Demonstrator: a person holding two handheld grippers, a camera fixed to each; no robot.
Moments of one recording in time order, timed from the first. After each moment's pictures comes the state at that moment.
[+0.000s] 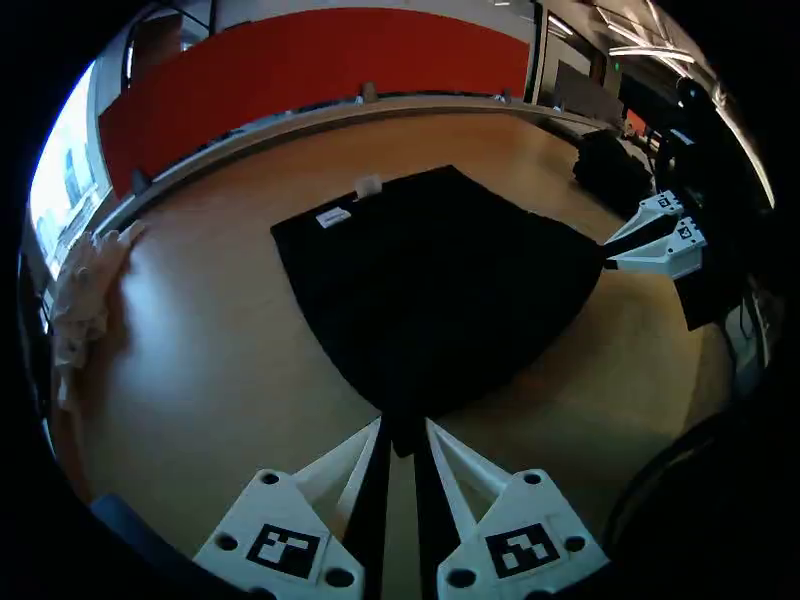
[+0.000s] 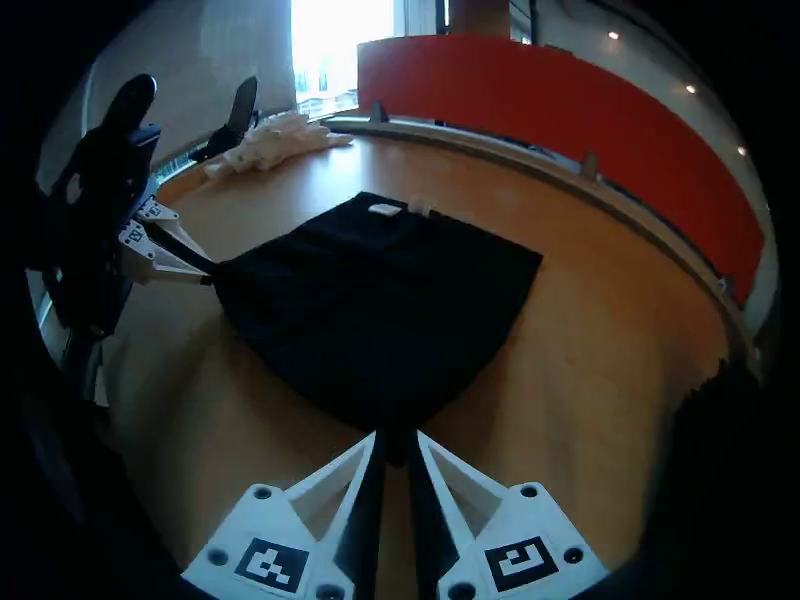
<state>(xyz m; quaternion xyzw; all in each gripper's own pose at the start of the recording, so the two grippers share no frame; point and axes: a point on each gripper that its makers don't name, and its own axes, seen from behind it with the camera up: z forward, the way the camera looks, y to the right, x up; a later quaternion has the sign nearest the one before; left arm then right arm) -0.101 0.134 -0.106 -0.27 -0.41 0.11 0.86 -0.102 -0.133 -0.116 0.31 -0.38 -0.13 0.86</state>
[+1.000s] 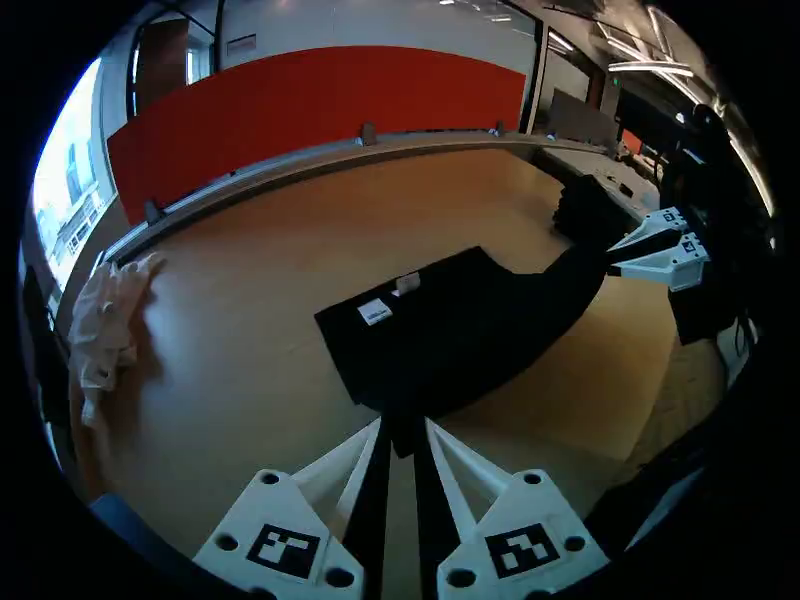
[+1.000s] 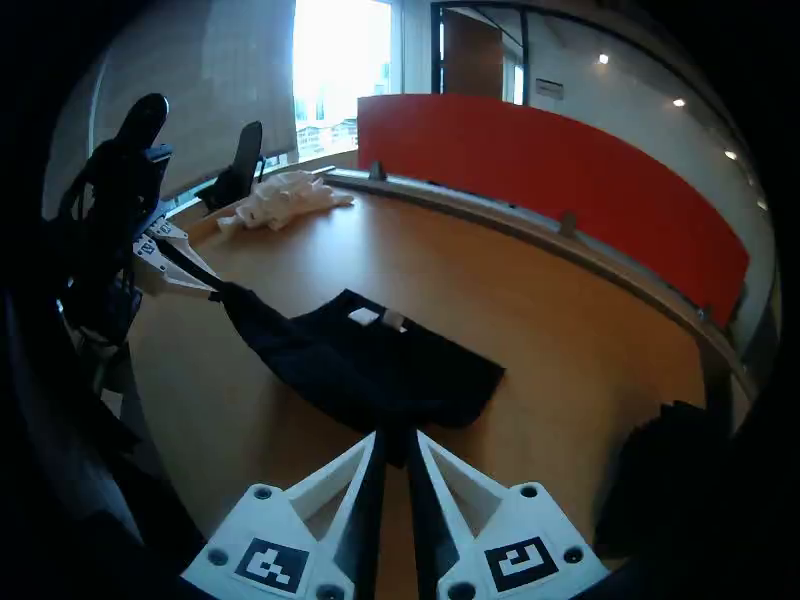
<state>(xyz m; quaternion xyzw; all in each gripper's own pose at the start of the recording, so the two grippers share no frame) 0.002 0.137 -0.112 -0.28 -0.39 0.09 0.87 0.010 -0.134 -0.129 0.31 -0.33 -0.12 0.88</state>
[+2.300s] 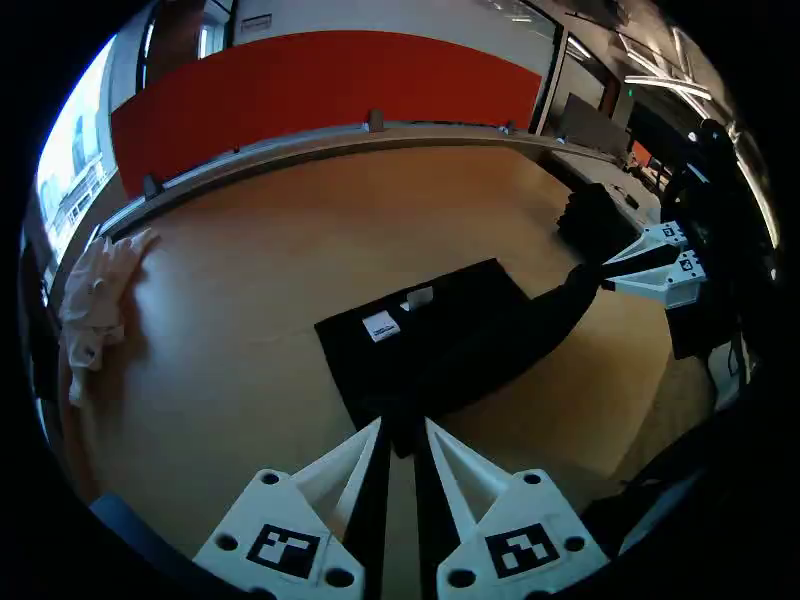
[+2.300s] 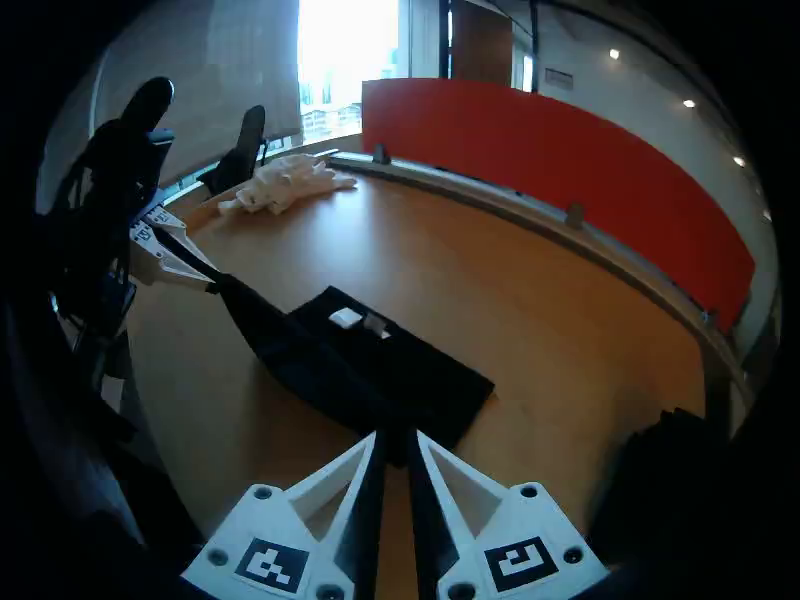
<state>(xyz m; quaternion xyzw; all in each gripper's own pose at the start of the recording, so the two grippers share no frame) -0.009 0.148 -0.107 -0.27 -0.43 0.06 0.86 -0.008 -0.128 -0.115 0.31 -0.36 -0.13 0.87</state>
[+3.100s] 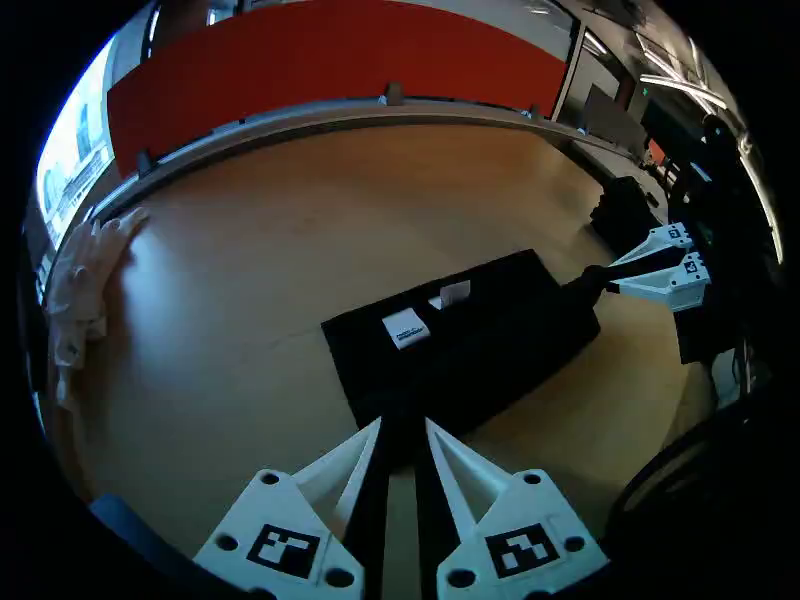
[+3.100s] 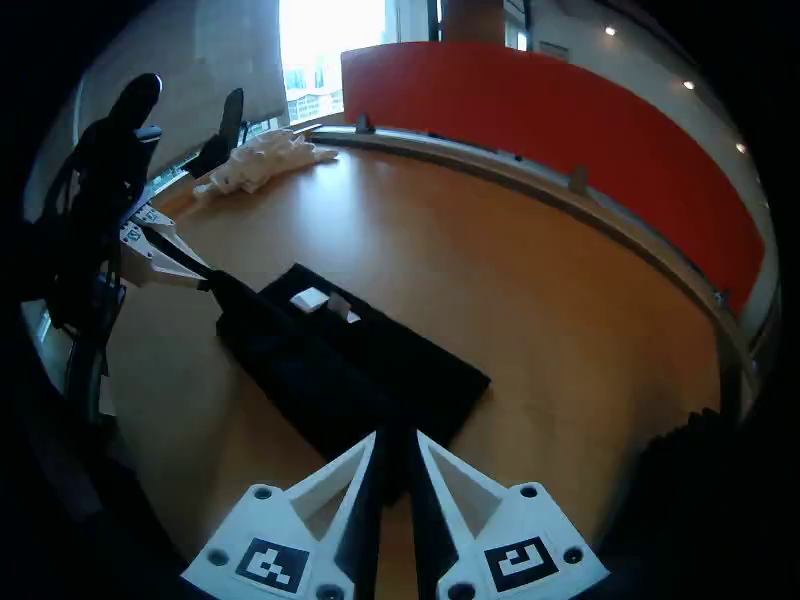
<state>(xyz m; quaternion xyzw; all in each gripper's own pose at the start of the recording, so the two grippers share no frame) -0.062 0.153 -0.066 -0.25 -0.45 0.06 0.85 -0.065 -0.120 -0.072 0.30 -0.40 -0.13 0.85</state>
